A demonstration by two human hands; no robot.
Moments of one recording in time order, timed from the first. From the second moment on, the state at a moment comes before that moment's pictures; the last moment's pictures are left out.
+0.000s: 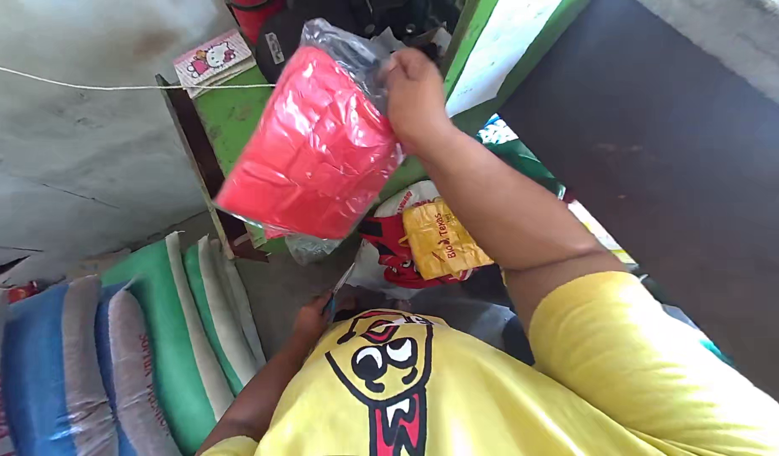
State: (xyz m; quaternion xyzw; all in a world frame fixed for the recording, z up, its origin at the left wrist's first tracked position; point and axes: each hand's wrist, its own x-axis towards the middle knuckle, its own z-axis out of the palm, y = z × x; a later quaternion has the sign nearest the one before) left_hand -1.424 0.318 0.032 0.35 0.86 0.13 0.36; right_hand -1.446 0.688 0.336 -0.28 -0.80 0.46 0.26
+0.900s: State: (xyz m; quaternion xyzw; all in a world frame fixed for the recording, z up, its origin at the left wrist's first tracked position) left_hand -1.412 0.431 0.040 0.44 0.81 0.12 0.36; right_hand -1.248 0.653 0.034 -0.53 -0.79 0.30 -0.08
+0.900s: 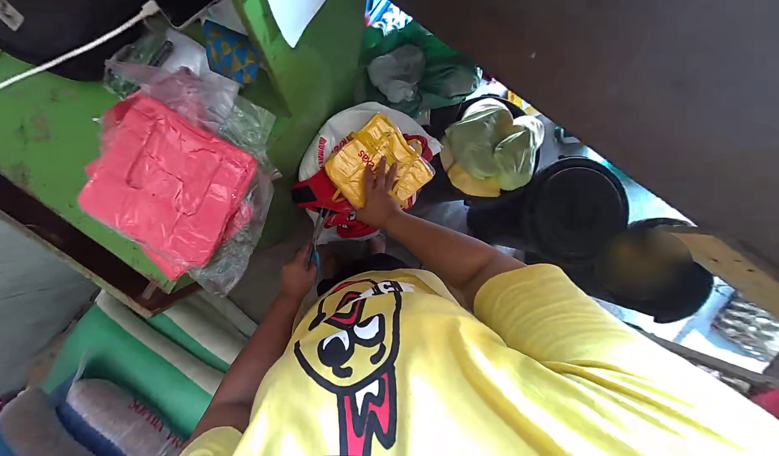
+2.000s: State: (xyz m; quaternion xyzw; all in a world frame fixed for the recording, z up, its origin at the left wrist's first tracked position) left_hand -1.347 0.479 0.038 0.19 0.92 0.10 0.32; right_hand -1.157 0.710 0.029 -0.41 -0.85 0.32 -0.05
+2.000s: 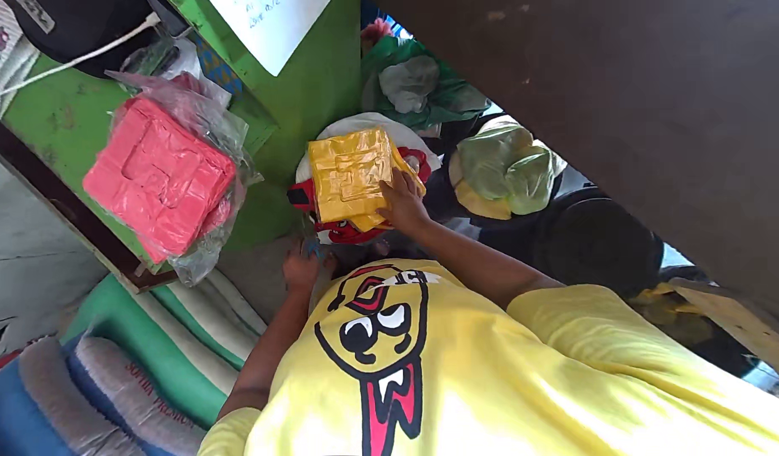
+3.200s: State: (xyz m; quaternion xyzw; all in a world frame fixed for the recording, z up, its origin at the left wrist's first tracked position) left_hand -1.305 0.562 0.039 0.41 0.89 0.06 0.20; right_hand -1.195 0.661 0.038 -0.30 -0.88 0.37 -0.02
